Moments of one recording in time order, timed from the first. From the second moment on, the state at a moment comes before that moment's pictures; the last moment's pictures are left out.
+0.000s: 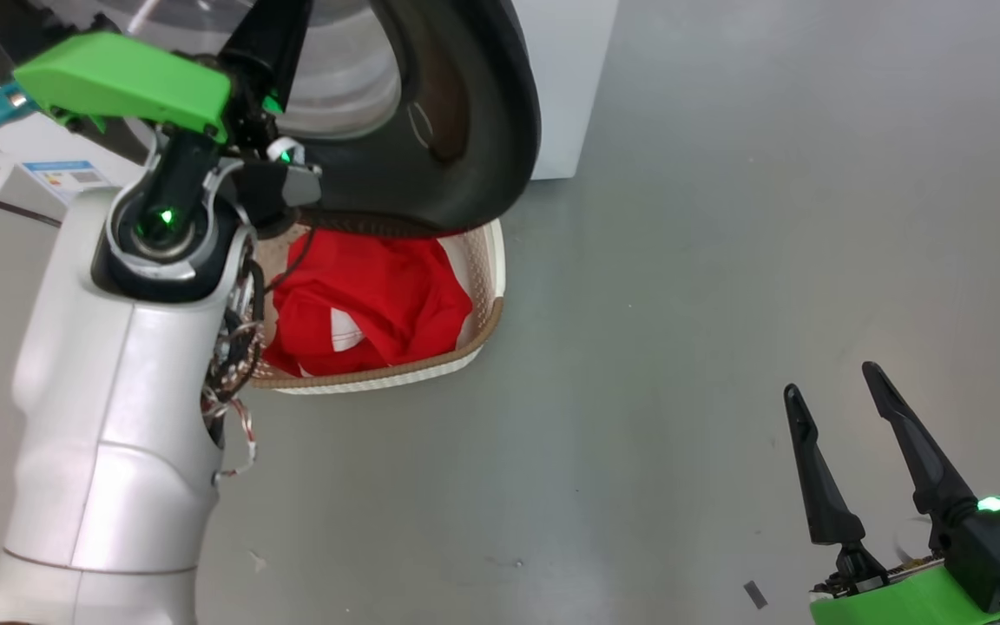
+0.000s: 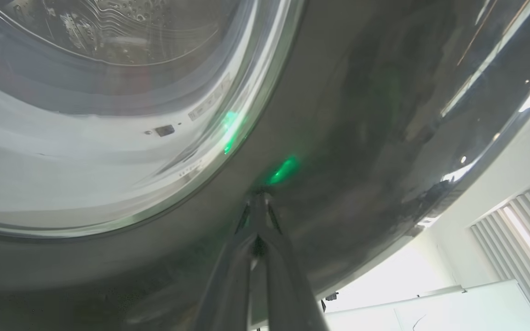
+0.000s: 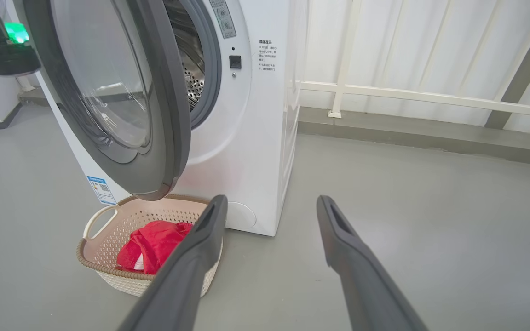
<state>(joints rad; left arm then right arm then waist) -1.02 0.03 -0.17 0.52 -1.66 0.07 0.19 0.09 -0.04 -0.01 -0.16 0.10 0.12 -0.20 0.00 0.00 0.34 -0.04</state>
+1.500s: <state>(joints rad) -1.31 0.05 -0.12 0.83 -1.62 -0.03 0.15 0.03 -0.04 0.04 -0.12 0.12 0.12 -0.24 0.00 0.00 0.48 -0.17</state>
